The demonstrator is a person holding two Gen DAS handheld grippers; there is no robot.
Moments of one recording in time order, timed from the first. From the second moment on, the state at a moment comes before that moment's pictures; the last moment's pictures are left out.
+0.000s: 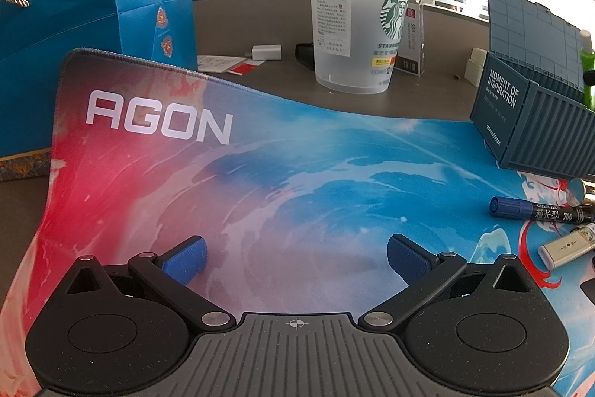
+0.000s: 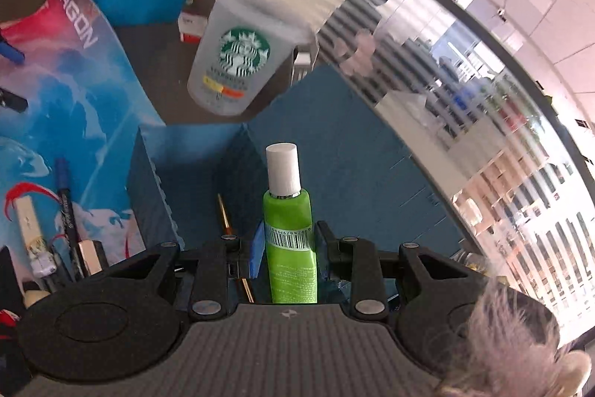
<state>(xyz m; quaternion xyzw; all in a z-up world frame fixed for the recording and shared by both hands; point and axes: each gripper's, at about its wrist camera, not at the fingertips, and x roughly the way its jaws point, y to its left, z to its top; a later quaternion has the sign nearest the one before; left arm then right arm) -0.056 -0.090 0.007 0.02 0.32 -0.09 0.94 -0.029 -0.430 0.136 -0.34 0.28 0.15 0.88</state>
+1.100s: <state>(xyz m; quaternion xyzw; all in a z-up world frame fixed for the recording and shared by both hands) -0.061 -0.094 0.010 0.03 0.32 -0.11 0.94 -0.021 -0.407 0.136 -0.26 0.23 0.20 0.92</state>
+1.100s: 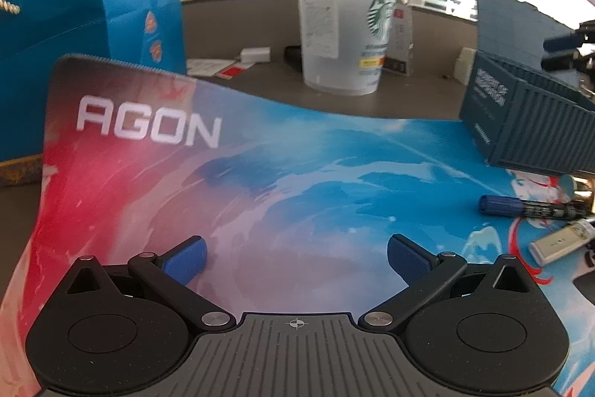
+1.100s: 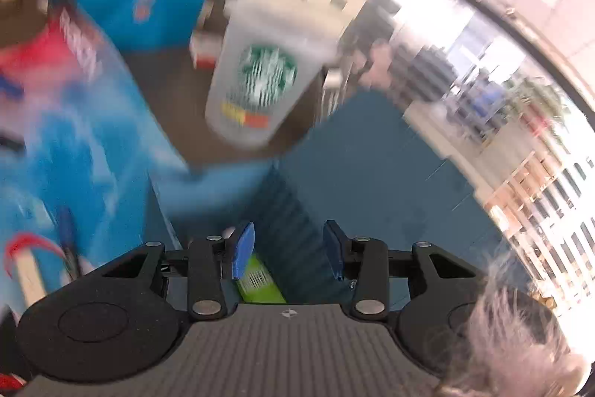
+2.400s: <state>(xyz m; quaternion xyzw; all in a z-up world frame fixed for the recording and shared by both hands) -0.075 -0.238 0.021 0.22 0.30 -0.50 0.78 -0.232 -0.530 0.033 0.23 0.09 0.09 0.96</state>
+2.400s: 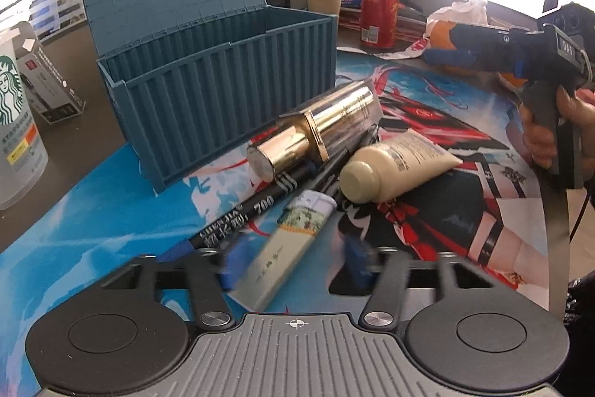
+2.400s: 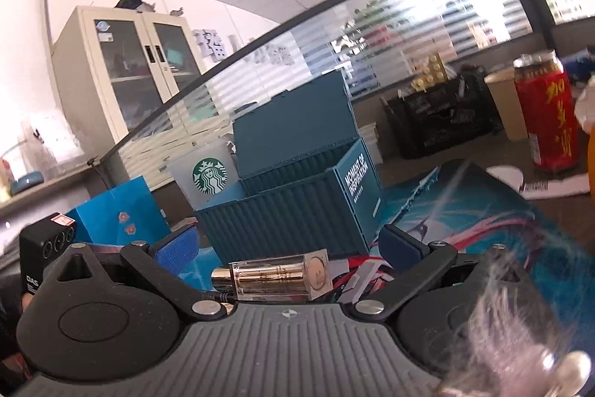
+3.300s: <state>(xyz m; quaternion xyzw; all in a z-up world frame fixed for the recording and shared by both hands) -0.085 -0.232 0.079 0.21 0.27 -0.52 0.79 -0.225 -0.545 0.020 0.31 0.12 0.10 0.94</state>
